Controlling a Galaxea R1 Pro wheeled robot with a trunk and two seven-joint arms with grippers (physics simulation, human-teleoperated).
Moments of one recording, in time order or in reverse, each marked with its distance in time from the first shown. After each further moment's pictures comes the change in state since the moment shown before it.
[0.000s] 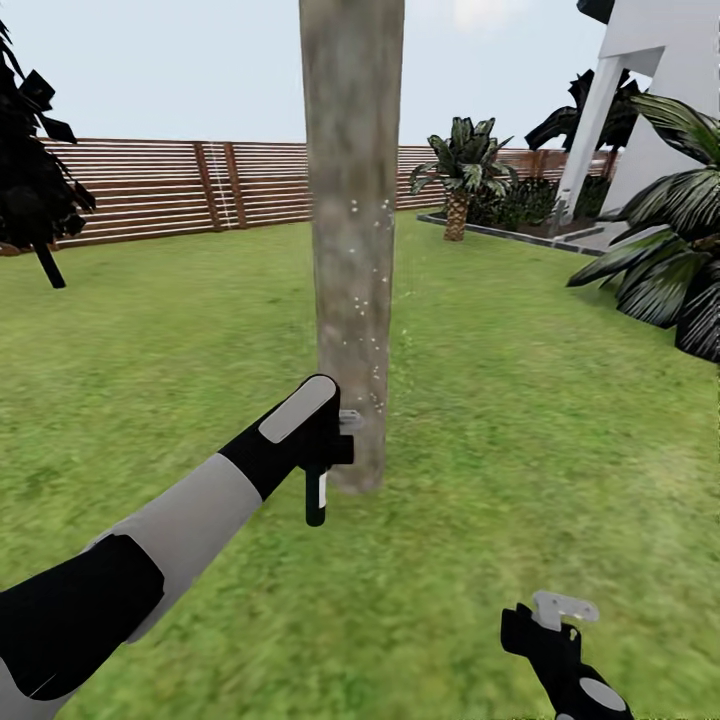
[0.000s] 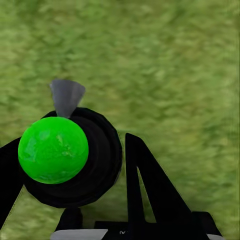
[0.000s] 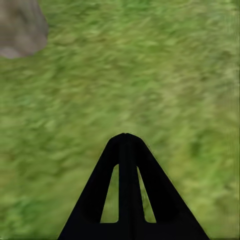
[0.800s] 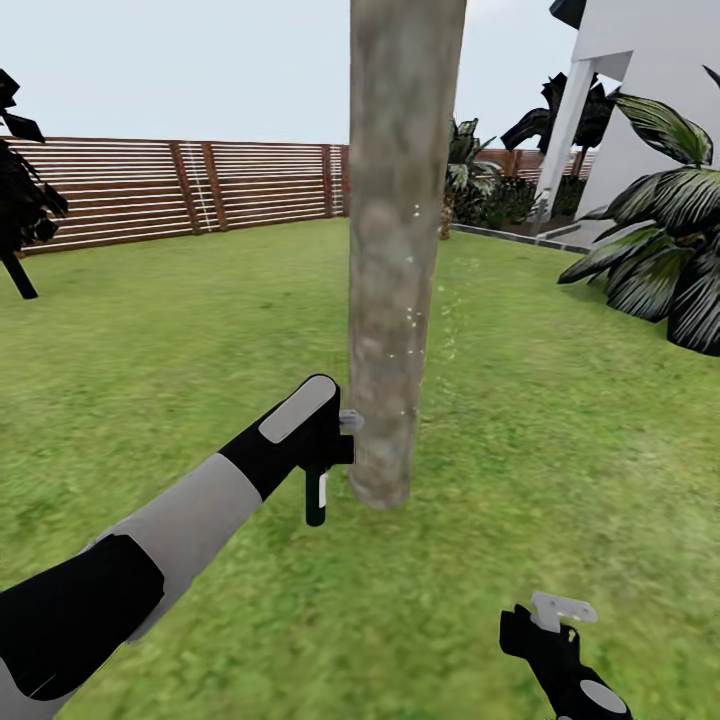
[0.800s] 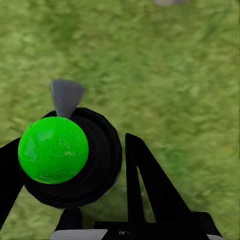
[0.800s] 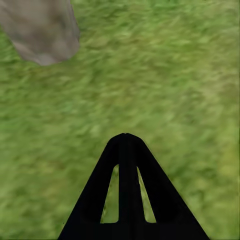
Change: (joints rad) left arm -0.001 0.000 -0.001 0.000 0.000 -0.003 0.000; right arm 0.005 0.000 0.000 0.000 0.003 -0.001 0.017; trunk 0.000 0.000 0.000
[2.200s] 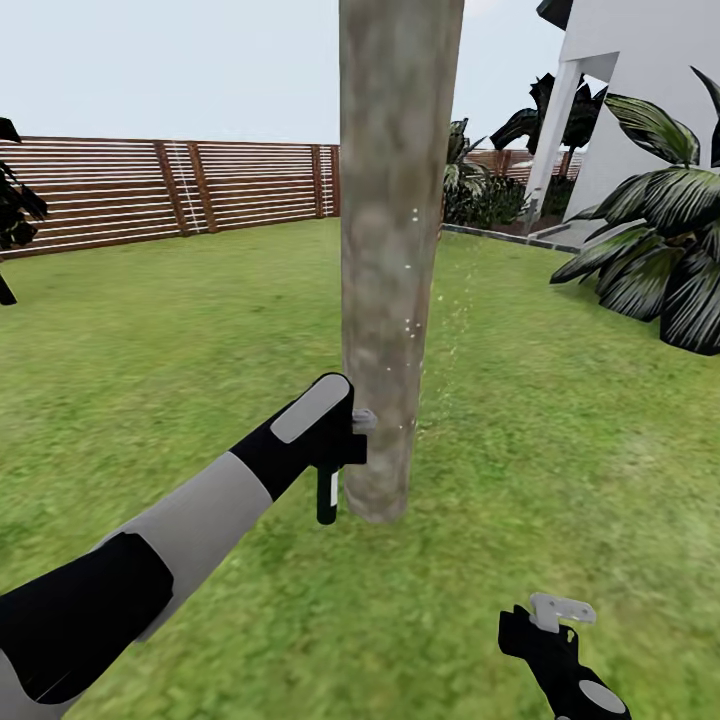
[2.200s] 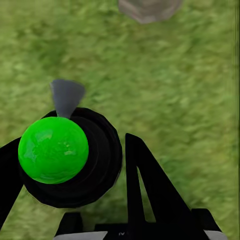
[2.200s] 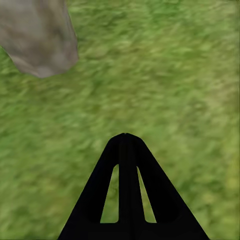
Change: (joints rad) left arm -0.010 -0.036 -0.022 -0.009 0.003 0.013 -0.001; right arm 0.000 0.003 0.001 0.000 -0.001 0.002 0.000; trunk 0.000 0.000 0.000
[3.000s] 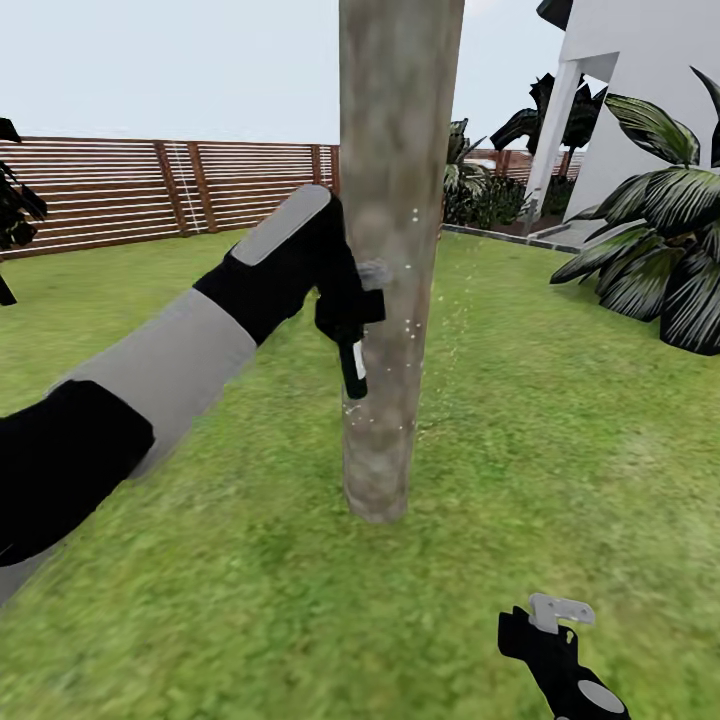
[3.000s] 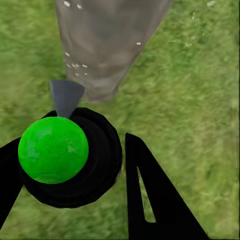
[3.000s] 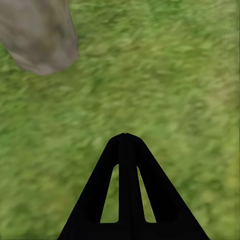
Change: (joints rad) left arm -0.517 -0.006 0.004 0.094 0.341 -0.015 0.017; right arm 0.000 0.000 0.003 0.000 0.001 0.010 0.000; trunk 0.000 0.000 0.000
